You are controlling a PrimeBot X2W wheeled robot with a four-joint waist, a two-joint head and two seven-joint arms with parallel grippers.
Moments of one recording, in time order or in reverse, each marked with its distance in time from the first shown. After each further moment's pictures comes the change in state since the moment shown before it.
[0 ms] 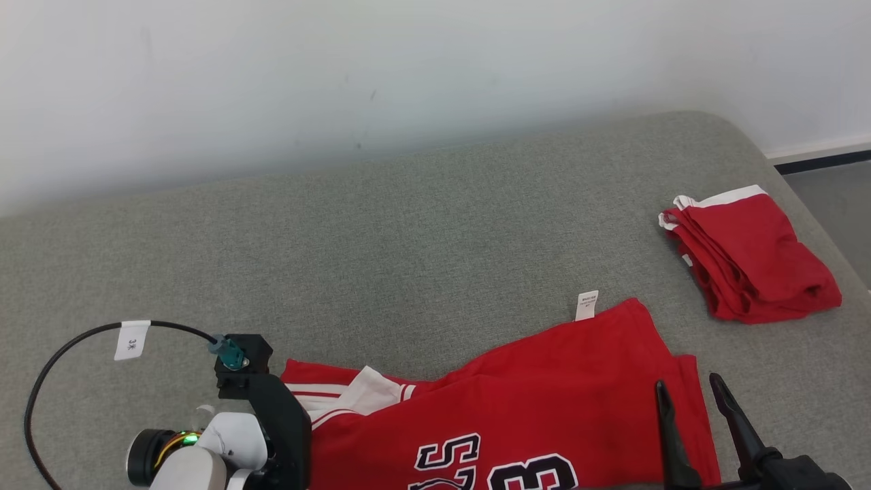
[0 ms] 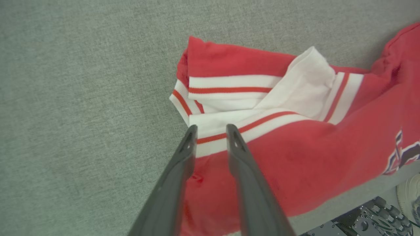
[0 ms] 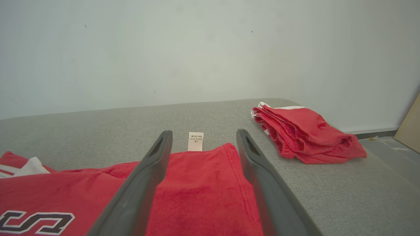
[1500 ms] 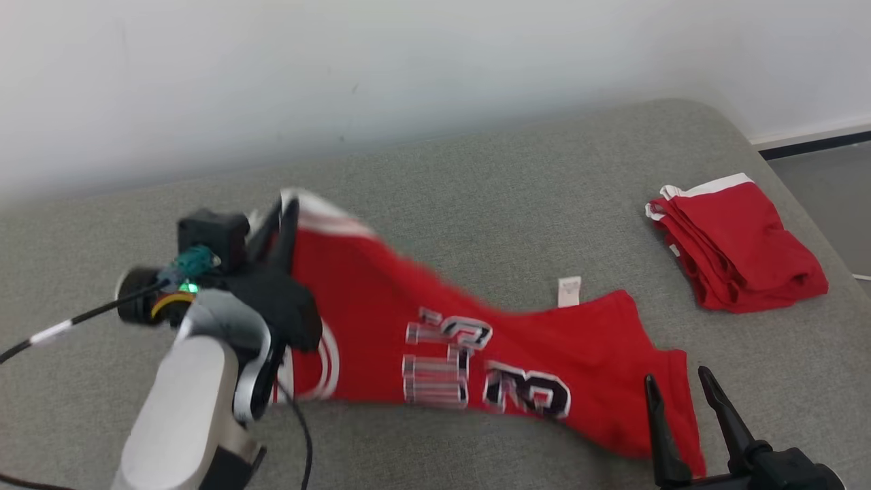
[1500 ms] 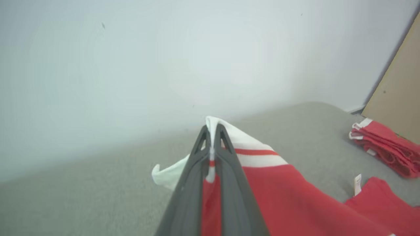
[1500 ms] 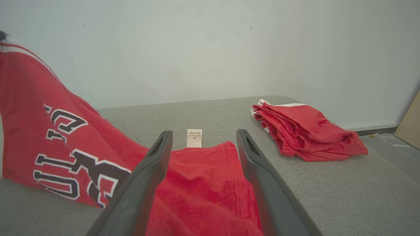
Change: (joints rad) left arm -0.247 -0.029 -0.016 0.074 0.072 -0.026 -0.661; right arm -0.023 -0.001 0.025 0.012 0.010 0.000 0.000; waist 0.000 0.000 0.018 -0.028
